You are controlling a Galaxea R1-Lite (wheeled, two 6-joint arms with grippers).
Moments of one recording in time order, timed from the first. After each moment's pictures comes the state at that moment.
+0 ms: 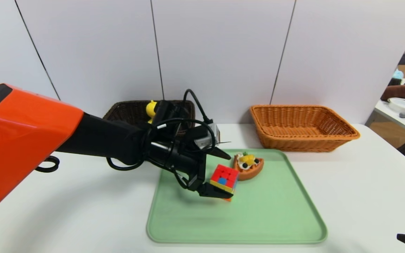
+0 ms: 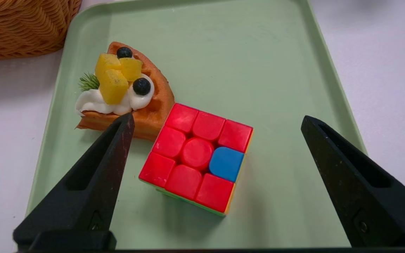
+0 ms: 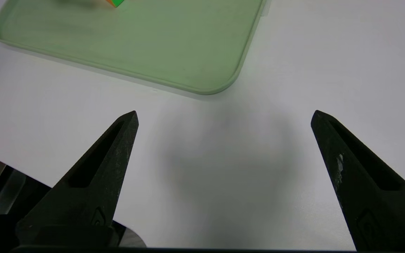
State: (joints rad) left arm -0.57 2.07 -1.34 -0.06 -0.88 0.75; right arm 0.08 0.74 -0.30 0.10 0.34 0.02
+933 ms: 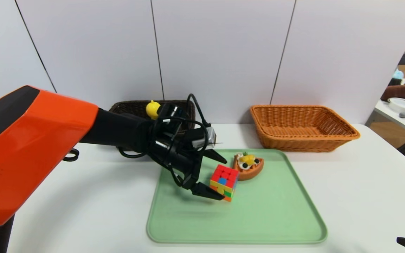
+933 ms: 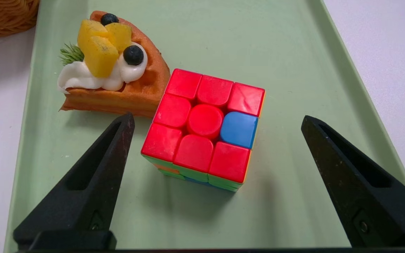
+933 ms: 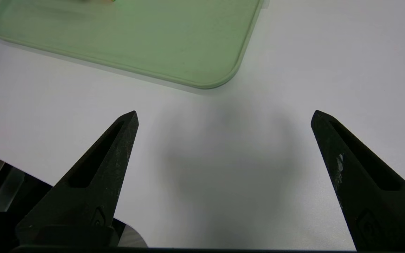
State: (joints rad) left arm -0.53 2.17 -1.51 0.20 -0.95 0.93; right arm 0.08 0.73 -0.28 0.10 0.34 0.02
